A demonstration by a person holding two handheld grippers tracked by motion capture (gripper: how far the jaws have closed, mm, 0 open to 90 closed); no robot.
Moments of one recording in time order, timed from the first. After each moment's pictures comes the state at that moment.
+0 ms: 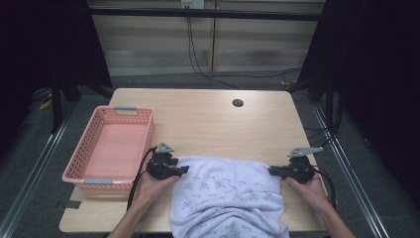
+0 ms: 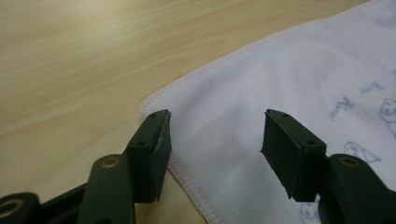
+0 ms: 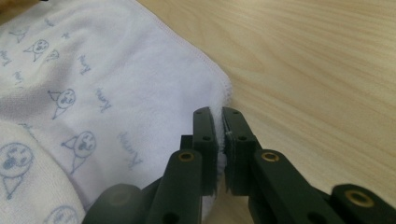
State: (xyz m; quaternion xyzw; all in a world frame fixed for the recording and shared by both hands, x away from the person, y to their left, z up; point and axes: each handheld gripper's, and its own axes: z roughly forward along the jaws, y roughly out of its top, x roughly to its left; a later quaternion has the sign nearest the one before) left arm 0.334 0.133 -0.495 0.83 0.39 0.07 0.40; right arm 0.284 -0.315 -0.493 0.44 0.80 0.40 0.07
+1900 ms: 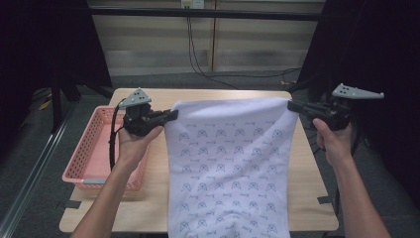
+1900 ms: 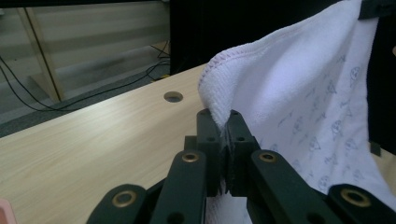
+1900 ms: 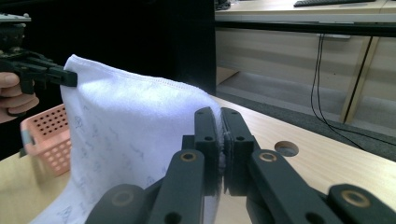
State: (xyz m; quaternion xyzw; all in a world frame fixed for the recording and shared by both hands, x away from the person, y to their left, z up) left arm 0.368 0.156 -0.329 0.76 0.32 0.13 0.55; right arm 0.323 -0.333 -0.305 0.38 0.70 0.57 0.19
